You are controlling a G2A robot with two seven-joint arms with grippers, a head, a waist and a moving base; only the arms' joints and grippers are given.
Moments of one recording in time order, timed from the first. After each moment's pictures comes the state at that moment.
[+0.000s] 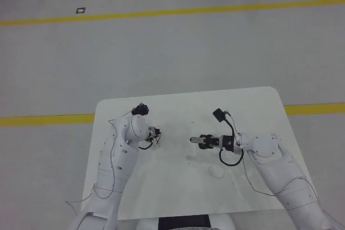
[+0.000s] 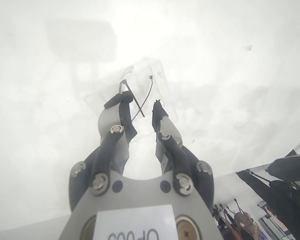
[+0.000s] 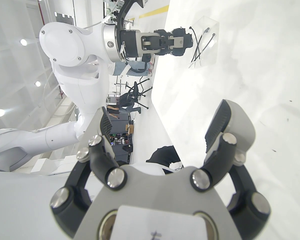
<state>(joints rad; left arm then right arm) 1.14 -1.54 -1.33 -1.38 1.22 0.34 -1.31 -1.33 -1.16 1.23 -1.49 0.01 -0.23 1.06</state>
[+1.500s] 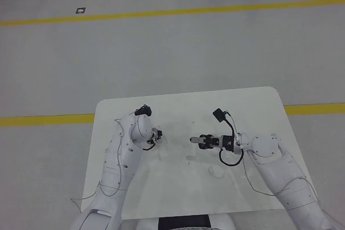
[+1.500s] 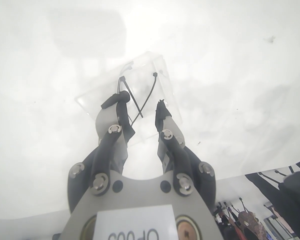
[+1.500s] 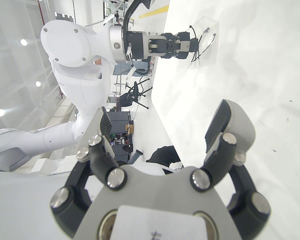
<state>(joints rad) 1.12 -1.58 -1.32 -1.34 1.30 0.34 -1.35 -1.33 -1.16 1.23 -1.49 0.01 -0.23 1.06</state>
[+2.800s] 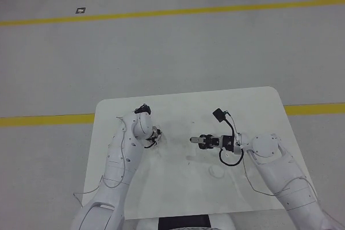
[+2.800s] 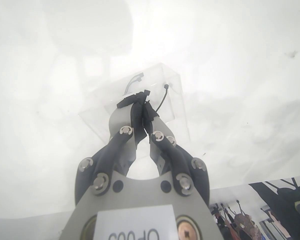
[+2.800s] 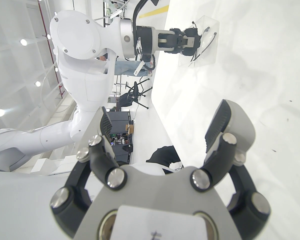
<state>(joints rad) 1.07 -1.60 -1.35 -1.23 1.32 0.34 -1.30 -1.33 -1.16 1.23 -1.49 0.01 -0.23 1.06</state>
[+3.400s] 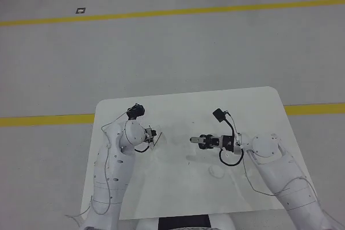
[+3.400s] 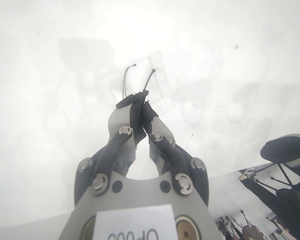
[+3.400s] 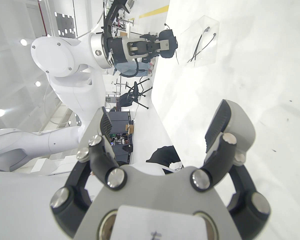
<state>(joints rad) 1.26 -1.56 -1.41 -1.60 1.28 0.29 -1.36 -1.33 -1.16 1.23 -1.49 0.01 -0.23 1.06</state>
